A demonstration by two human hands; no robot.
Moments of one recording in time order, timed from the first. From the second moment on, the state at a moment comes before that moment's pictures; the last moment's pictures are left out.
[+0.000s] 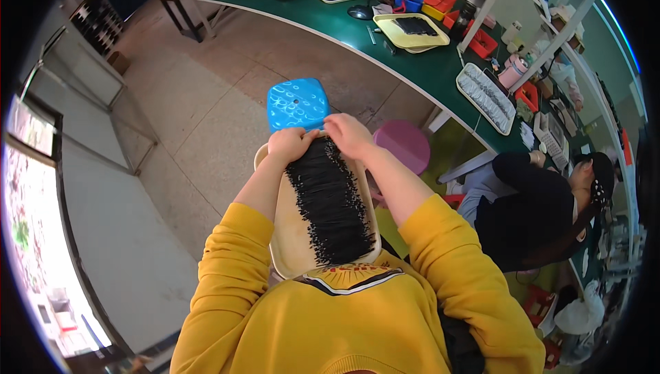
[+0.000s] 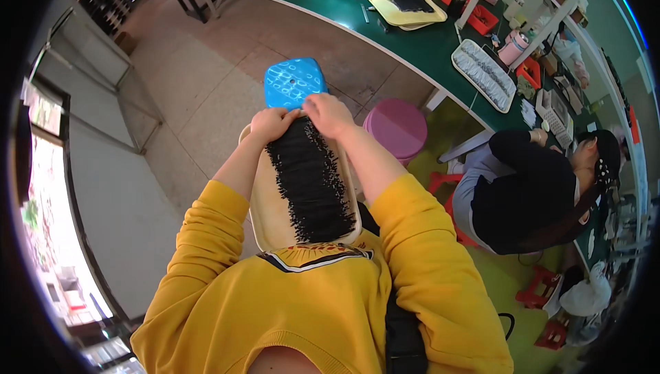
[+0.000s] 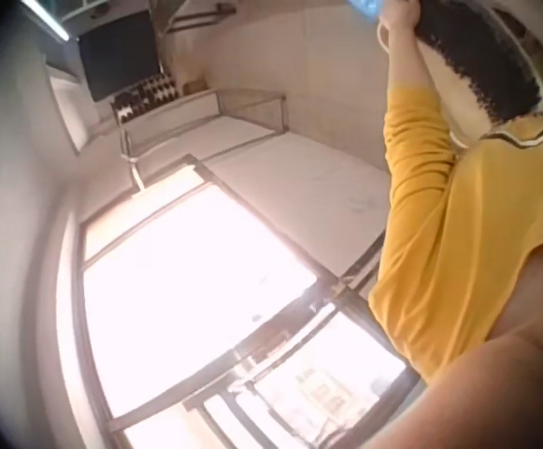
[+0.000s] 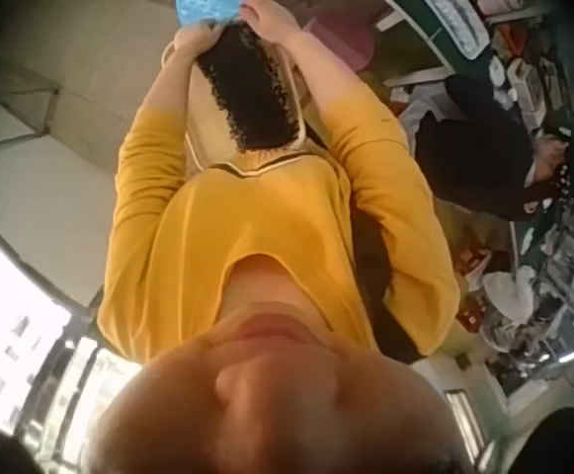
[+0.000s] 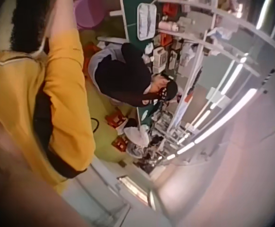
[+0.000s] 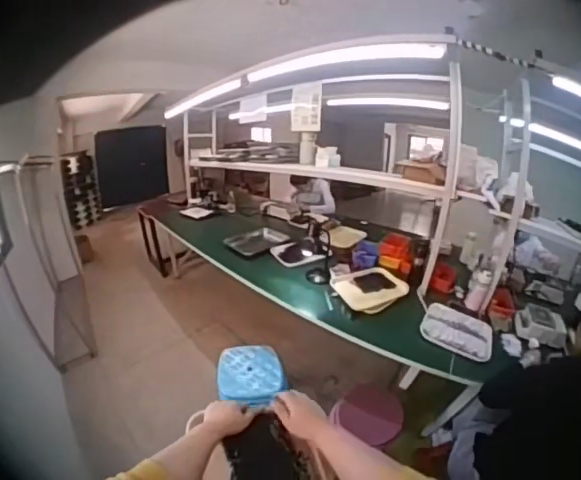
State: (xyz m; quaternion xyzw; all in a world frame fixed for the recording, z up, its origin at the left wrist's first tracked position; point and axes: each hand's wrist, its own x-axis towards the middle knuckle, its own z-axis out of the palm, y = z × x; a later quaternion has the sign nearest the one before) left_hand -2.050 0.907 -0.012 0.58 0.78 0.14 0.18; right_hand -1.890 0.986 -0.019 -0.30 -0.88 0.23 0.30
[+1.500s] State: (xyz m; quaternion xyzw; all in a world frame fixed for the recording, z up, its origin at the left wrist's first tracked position) left_hand -2.438 1.479 -0.087 0.70 0.66 0.21 0.18; right_hand -2.085 1.257 -0.087 -0.65 -0.39 0.47 0.46
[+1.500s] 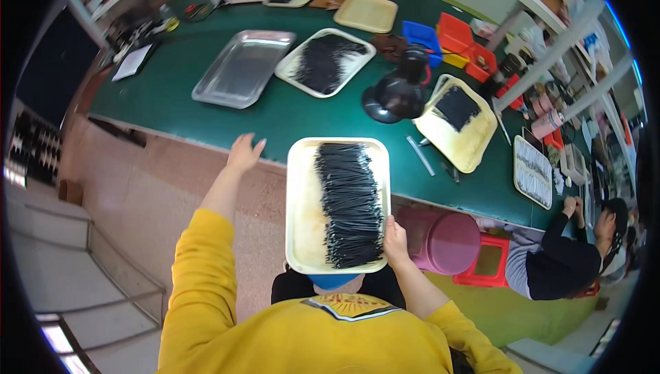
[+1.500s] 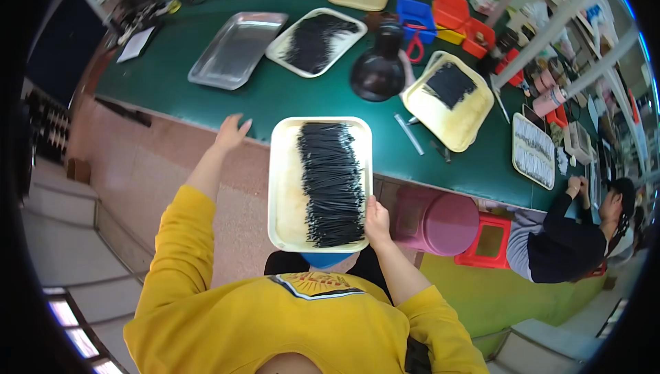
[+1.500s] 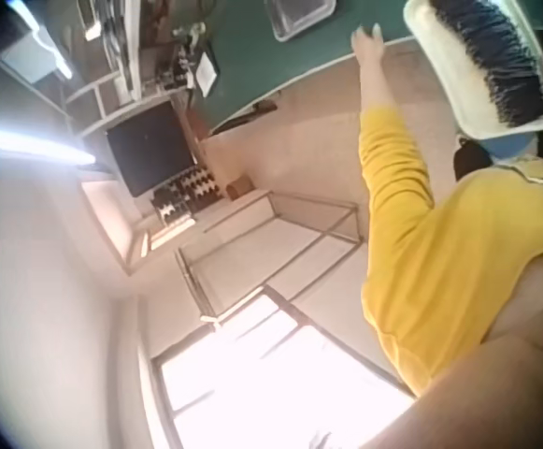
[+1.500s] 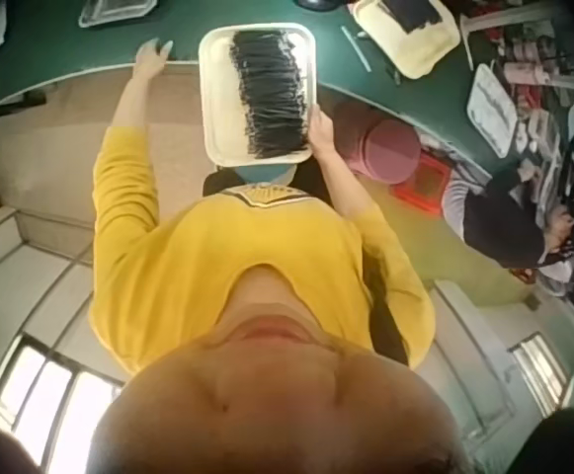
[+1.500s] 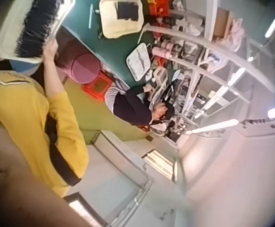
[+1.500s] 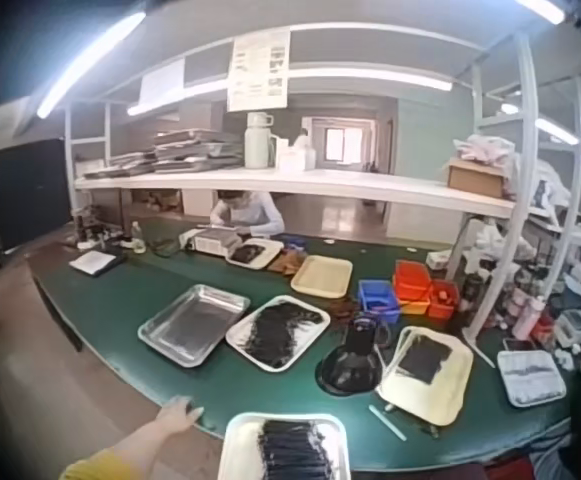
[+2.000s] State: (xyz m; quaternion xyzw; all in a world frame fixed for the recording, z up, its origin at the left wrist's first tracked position) left_hand -2.394 1.462 -0.110 0.57 0.79 -0.09 0.19; right_hand -2.039 1.385 -0.085 -0.62 -0.52 0.42 0.42
